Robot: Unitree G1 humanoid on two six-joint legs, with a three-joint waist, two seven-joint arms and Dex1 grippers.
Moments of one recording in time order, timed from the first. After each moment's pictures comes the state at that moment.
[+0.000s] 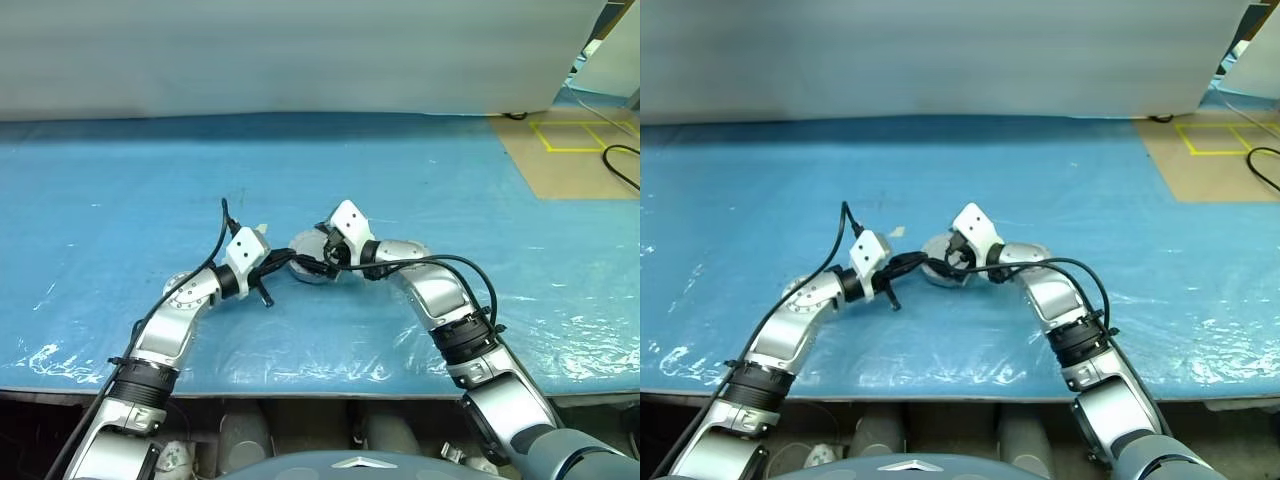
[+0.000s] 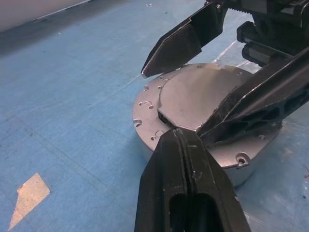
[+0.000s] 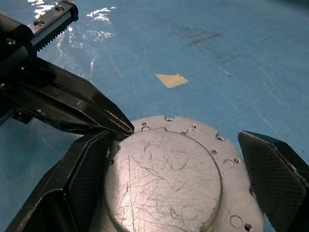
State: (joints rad) left arm -0.27 0.38 -0.14 0.09 -0.14 0.08 -0.77; right arm -0.55 -0.22 0.28 0.13 0.12 0.49 0.69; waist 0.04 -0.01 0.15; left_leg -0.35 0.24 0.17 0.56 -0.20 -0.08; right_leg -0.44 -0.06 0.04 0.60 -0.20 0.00
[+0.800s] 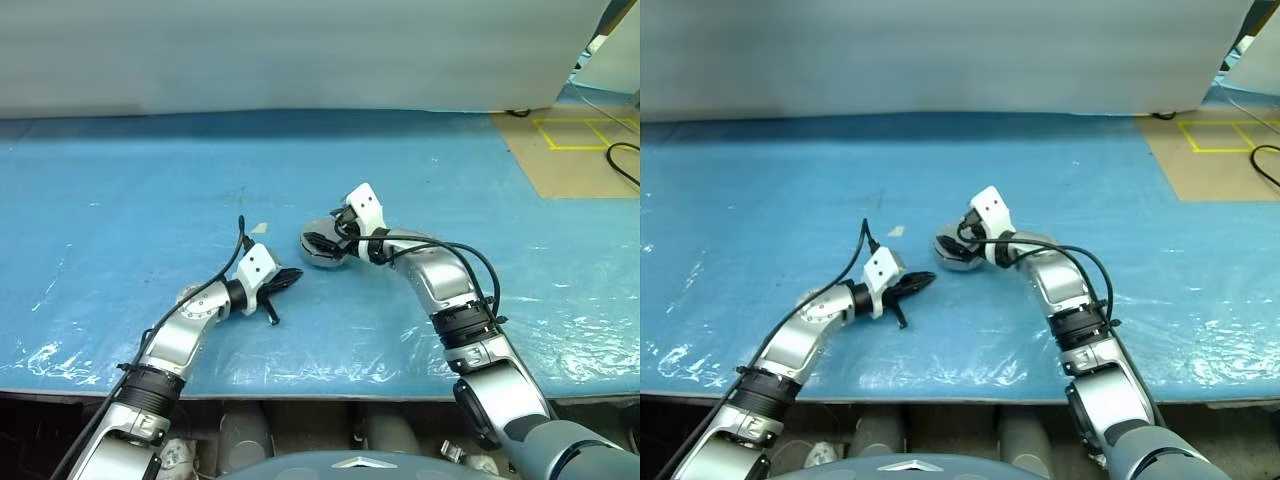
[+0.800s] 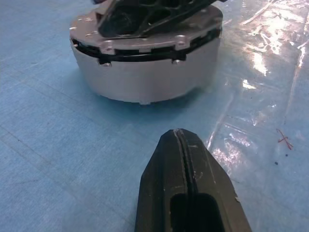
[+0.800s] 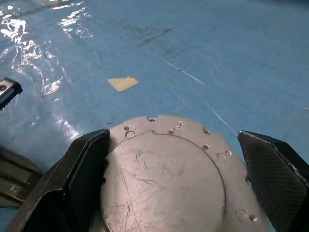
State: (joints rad) left arm -0.25 0.37 -0.20 0.12 -0.13 0.10 -0.80; right arm -0.59 -0.25 0.21 0.18 0.15 0.54 0.64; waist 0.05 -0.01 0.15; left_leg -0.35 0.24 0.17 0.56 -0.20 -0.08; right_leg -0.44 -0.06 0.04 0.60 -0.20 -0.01
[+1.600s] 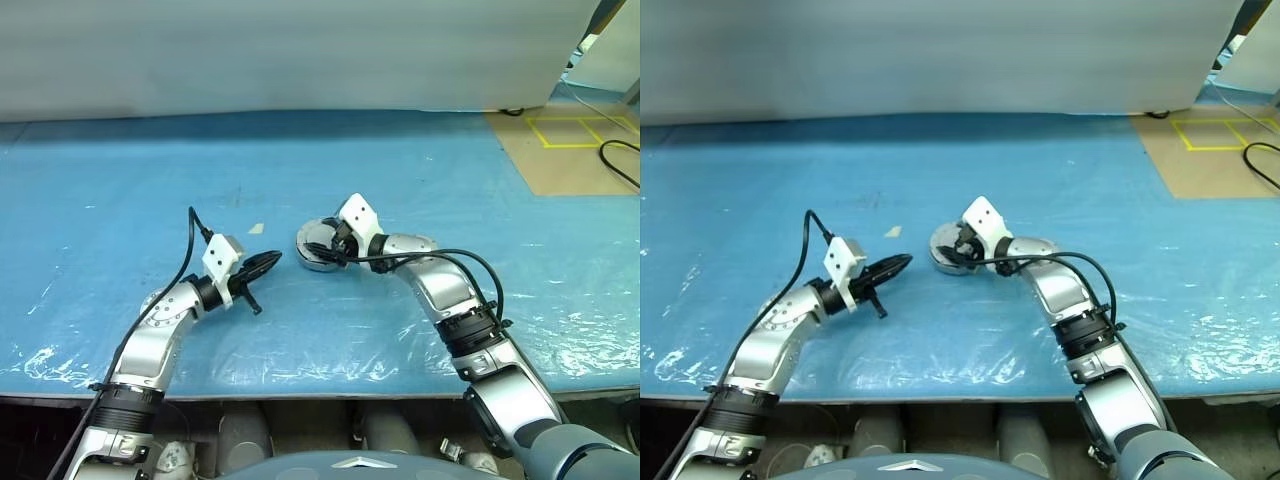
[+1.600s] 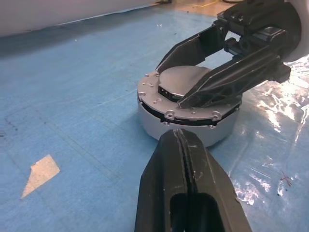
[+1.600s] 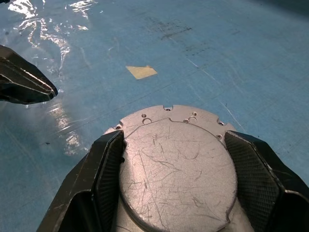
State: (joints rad) left arm -0.16 0.39 -0.04 0.00 -0.27 0.06 -0.79; right arm -0.57 -0.27 0.28 0.17 0.10 0.44 0.70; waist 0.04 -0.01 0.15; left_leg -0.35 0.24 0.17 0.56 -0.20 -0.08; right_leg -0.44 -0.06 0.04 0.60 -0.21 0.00
